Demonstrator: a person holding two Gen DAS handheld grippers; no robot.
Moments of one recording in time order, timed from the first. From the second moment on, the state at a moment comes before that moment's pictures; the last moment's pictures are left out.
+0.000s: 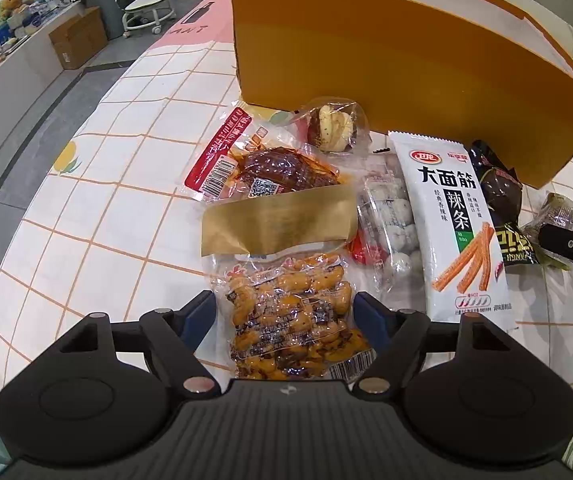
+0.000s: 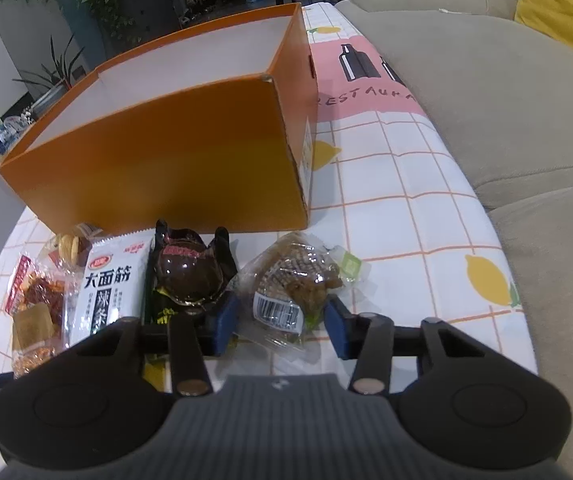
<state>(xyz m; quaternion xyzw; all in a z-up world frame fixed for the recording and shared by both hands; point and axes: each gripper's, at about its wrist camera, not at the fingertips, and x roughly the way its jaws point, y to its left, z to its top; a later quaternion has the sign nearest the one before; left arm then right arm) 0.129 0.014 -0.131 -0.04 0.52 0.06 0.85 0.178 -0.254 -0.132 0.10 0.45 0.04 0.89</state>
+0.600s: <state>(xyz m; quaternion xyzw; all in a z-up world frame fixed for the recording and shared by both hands) 0.115 0.023 -0.120 -0.06 0.52 0.03 0.85 0.142 -0.242 -0.122 0.05 0.49 0.06 0.87</state>
